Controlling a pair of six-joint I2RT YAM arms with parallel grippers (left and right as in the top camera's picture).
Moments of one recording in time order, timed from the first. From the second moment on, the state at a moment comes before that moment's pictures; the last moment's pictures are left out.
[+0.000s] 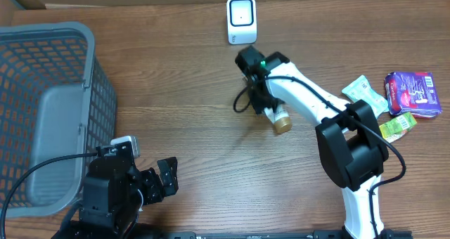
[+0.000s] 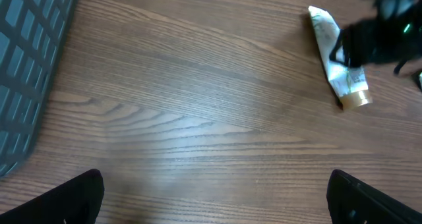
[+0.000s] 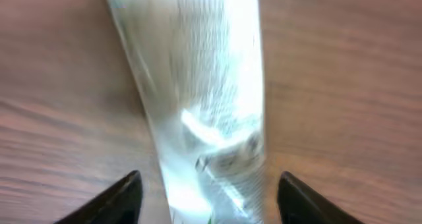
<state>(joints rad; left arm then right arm) -0.20 0.61 1.01 -1.27 -0.01 -0.47 0.55 2.16 1.74 -1.04 0.24 0.22</state>
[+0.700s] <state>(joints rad) -0.20 0.61 1.01 -1.27 -0.01 -0.47 0.45 2.17 1.65 -0.62 0.15 0.58</state>
